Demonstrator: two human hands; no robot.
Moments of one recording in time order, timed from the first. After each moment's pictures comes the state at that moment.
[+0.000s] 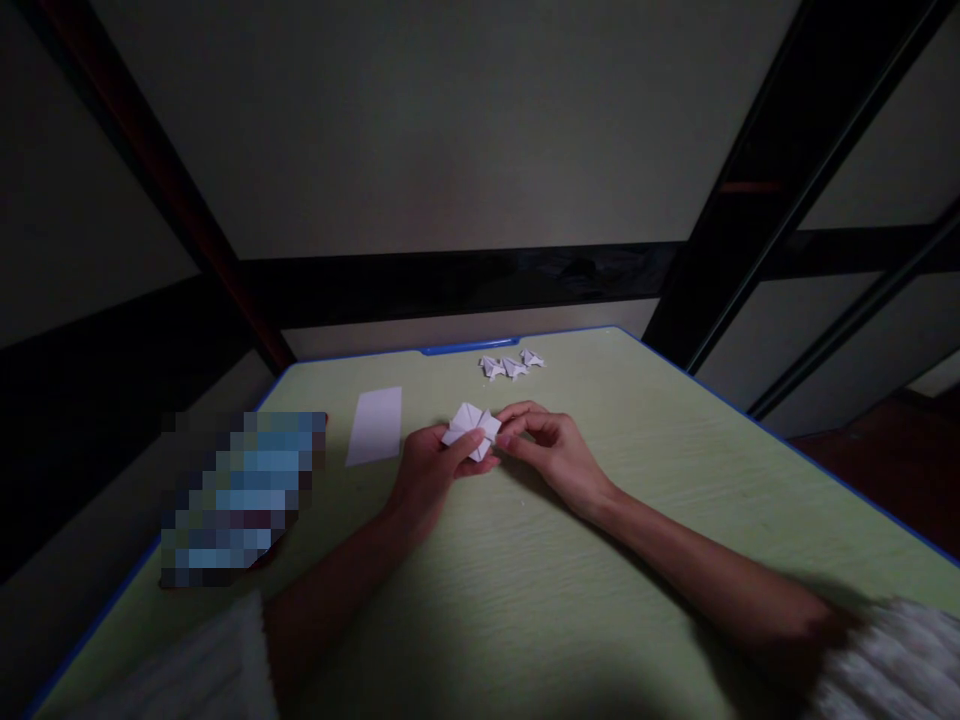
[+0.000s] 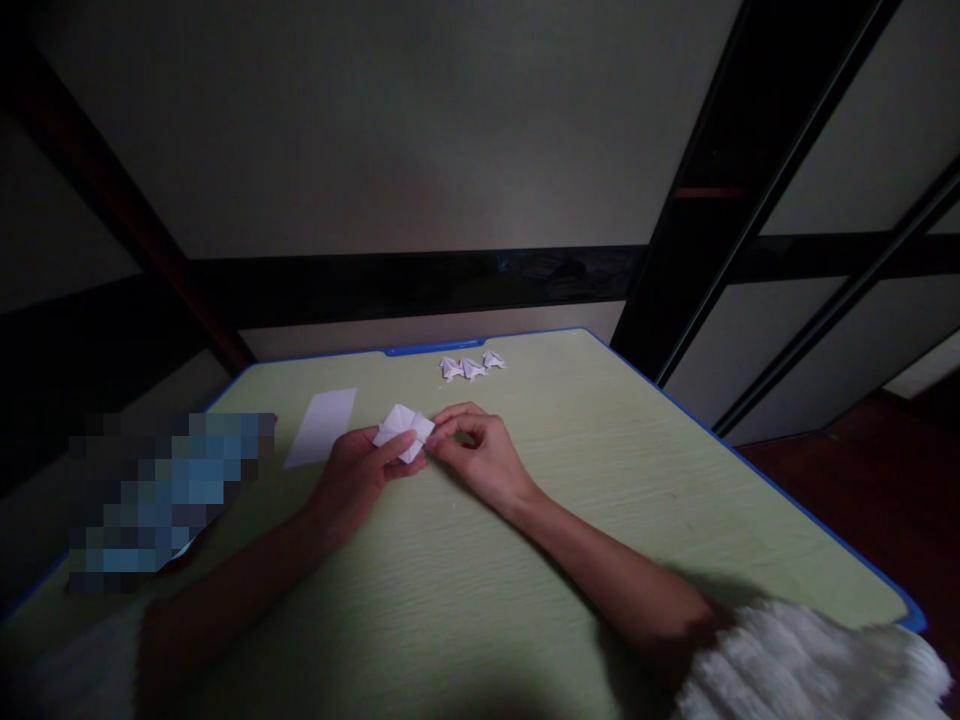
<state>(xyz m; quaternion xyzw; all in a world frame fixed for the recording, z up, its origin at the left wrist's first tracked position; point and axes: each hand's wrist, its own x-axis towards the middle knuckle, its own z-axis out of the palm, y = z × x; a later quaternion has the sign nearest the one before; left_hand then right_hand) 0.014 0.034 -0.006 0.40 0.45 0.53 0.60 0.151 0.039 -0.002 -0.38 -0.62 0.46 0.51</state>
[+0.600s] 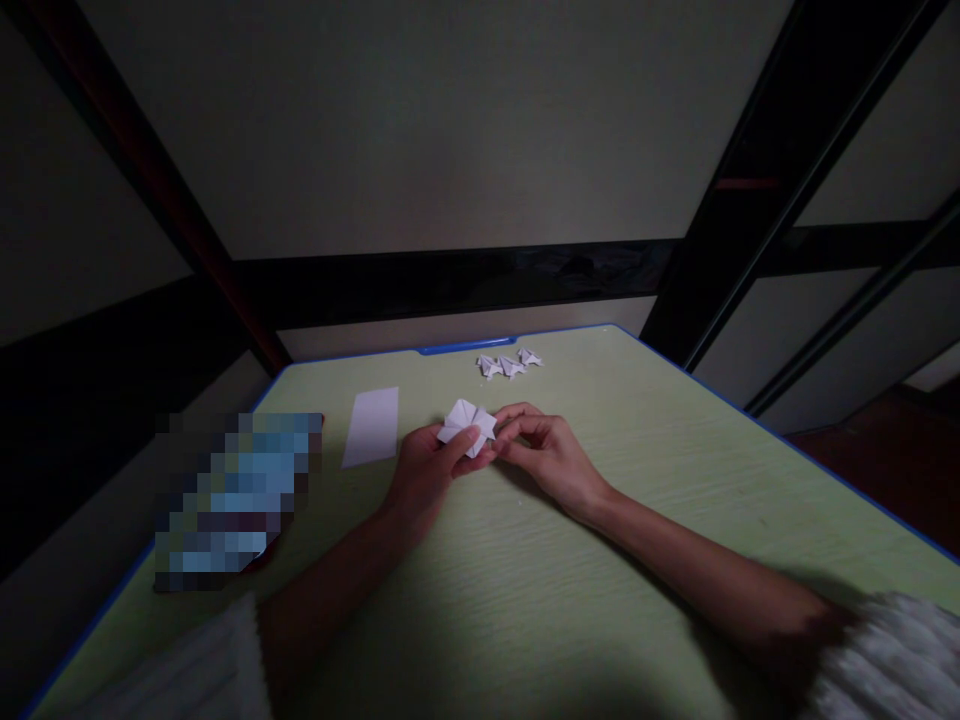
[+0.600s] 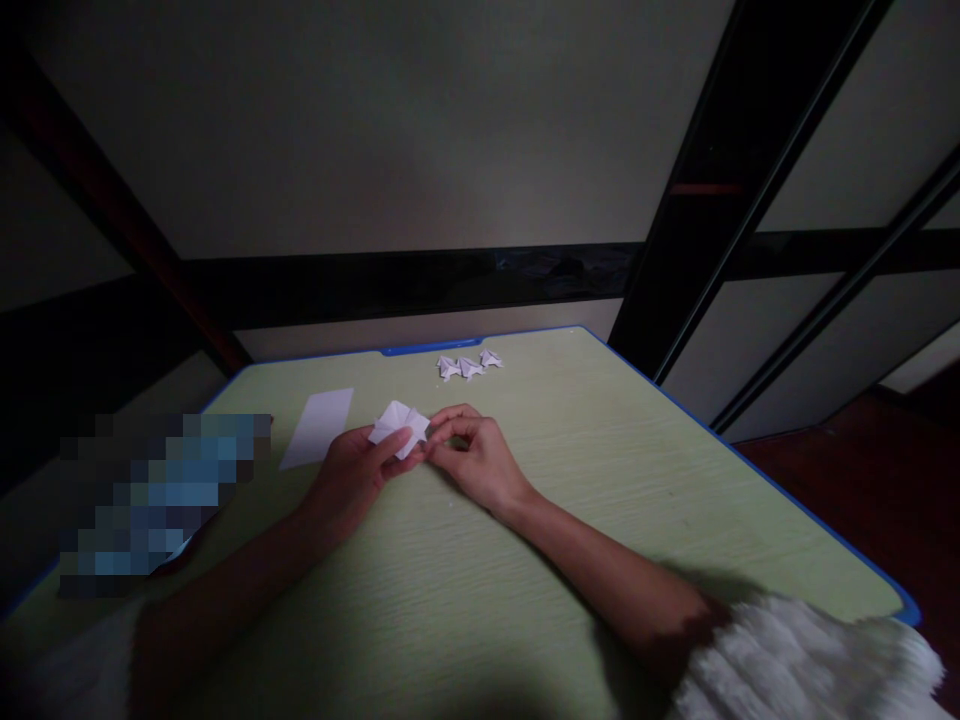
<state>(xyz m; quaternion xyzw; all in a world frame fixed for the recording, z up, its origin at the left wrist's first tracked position) 0.015 0.032 -0.004 0.38 0.44 0.53 0.61 0.150 0.039 -0.005 -0.38 -0.62 0.47 0.50</state>
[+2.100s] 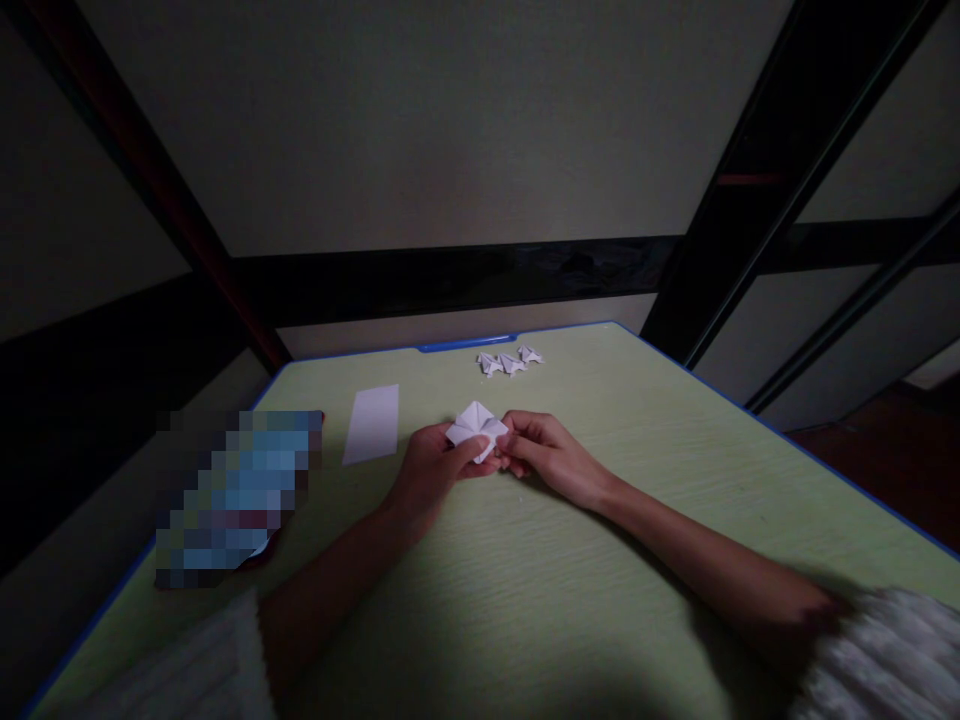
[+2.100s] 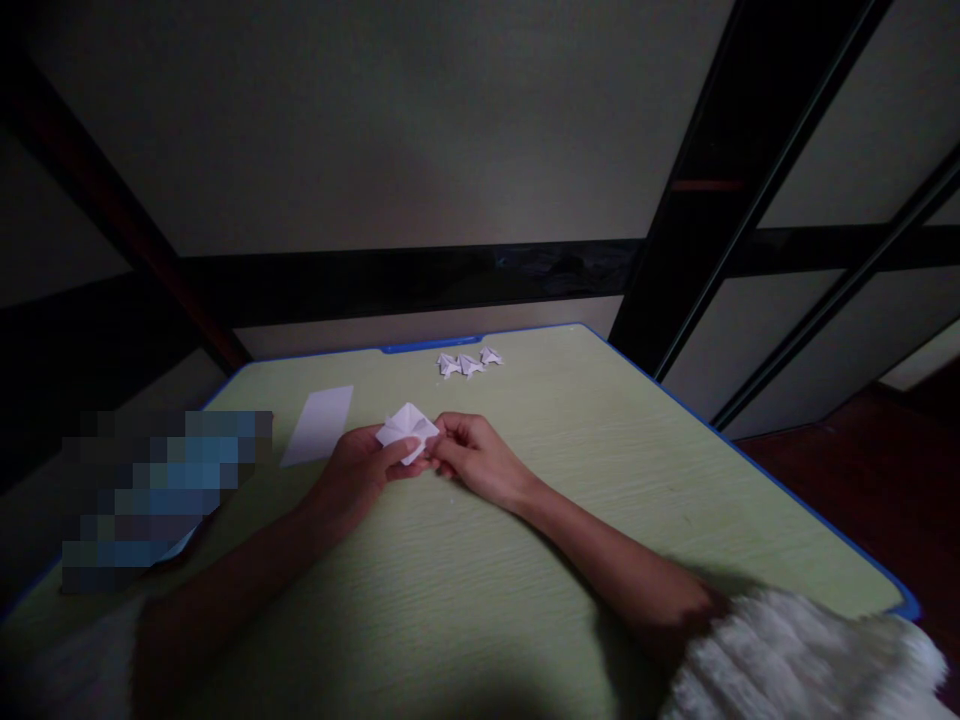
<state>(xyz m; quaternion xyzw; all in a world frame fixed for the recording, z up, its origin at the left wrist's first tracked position) 0.014 0.033 -0.005 0.44 0.46 0.47 0.61 0.155 0.040 -0.002 -0.35 -0.63 0.57 0.39</state>
